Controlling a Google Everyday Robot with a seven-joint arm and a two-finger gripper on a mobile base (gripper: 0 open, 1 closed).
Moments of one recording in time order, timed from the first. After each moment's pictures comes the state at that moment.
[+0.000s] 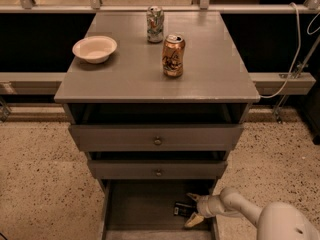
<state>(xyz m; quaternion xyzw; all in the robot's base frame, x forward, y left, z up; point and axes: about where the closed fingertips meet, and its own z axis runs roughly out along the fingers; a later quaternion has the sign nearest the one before) 0.536 -0.154 0.120 -0.60 0.71 0.22 0.30</state>
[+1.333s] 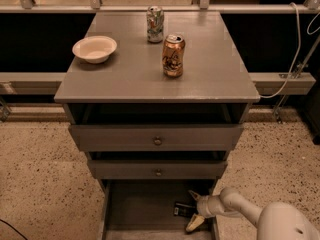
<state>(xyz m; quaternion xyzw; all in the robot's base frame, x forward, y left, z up) 0.536 -0.153 0.120 -0.60 0.71 0.22 0.30</state>
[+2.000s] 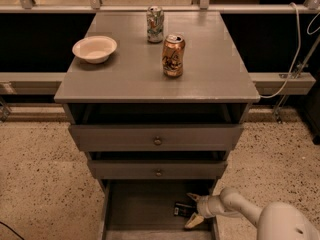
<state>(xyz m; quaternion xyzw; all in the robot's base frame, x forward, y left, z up) 0.536 -0.153 0.121 -0.60 0.71 0.22 0.30</state>
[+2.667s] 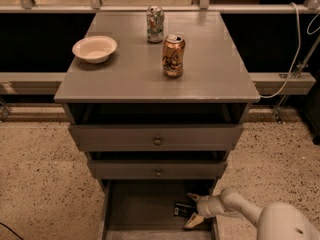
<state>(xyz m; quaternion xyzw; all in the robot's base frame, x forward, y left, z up) 0.536 -0.153 0.121 -0.60 0.71 0.22 0.30</state>
